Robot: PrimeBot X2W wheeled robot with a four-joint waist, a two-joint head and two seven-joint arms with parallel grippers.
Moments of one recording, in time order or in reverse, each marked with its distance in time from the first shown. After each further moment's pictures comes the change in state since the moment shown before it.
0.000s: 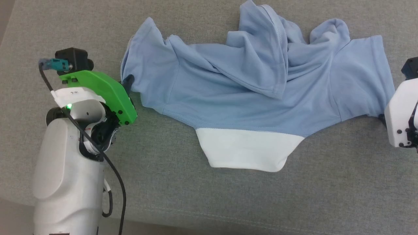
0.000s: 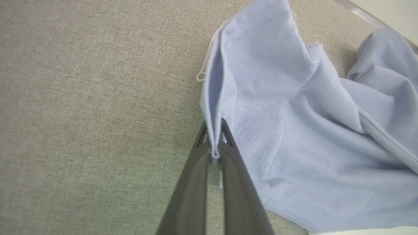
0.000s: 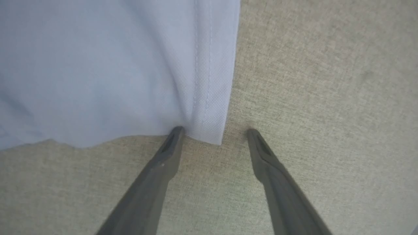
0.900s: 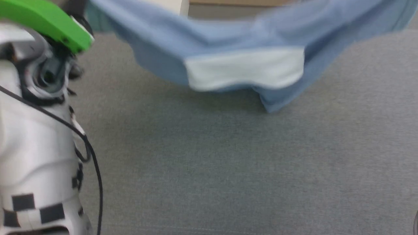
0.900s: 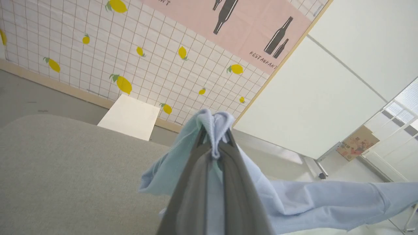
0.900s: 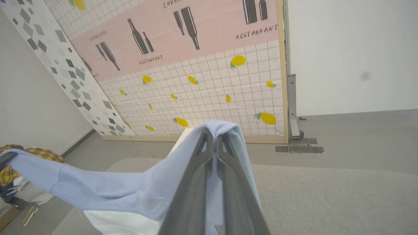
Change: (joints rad) left arm -0.252 0.000 0.138 -0.063 -0.144 0.010 -0.074; right arm -0.357 0.158 -0.267 -0.096 0.390 0.000 -0.326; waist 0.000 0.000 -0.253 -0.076
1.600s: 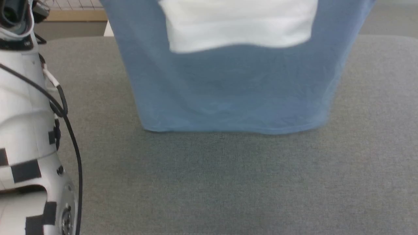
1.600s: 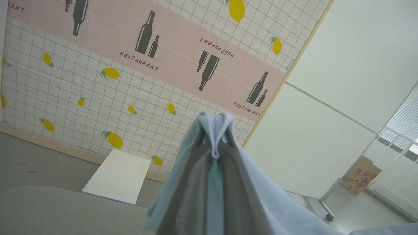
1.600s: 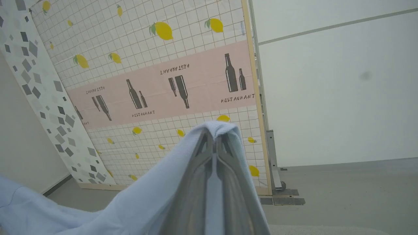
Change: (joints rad) left arm -0.265 0.048 0.002 0.168 0.060 0.027 -0.124; right arm -0.284 -0.015 0.032 0.229 -0.086 0.000 -0.172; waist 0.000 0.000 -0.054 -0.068
